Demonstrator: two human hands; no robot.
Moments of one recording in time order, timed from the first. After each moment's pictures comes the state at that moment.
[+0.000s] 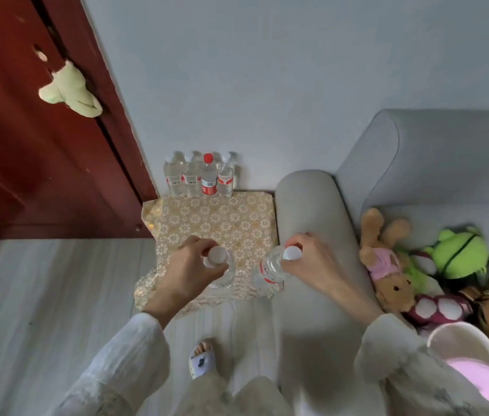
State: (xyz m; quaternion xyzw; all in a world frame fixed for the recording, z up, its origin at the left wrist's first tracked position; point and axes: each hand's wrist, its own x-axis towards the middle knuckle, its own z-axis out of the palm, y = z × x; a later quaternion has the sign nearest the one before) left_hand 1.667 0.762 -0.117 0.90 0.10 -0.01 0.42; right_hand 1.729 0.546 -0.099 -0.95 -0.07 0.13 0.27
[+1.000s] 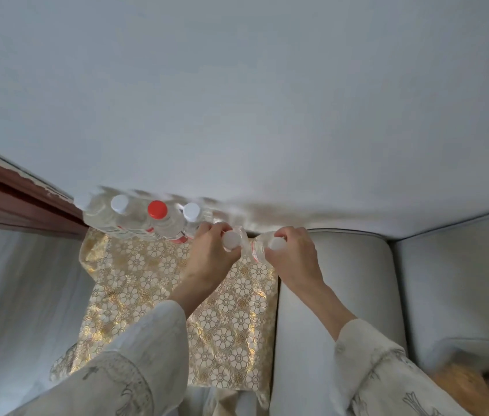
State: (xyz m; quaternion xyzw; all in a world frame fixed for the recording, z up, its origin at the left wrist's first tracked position) left_hand 2.063 0.729 -0.308 0.88 0.25 -0.05 0.39; right_hand 2.116 0.587 -0.313 -0.93 -0.03 0.20 0.32
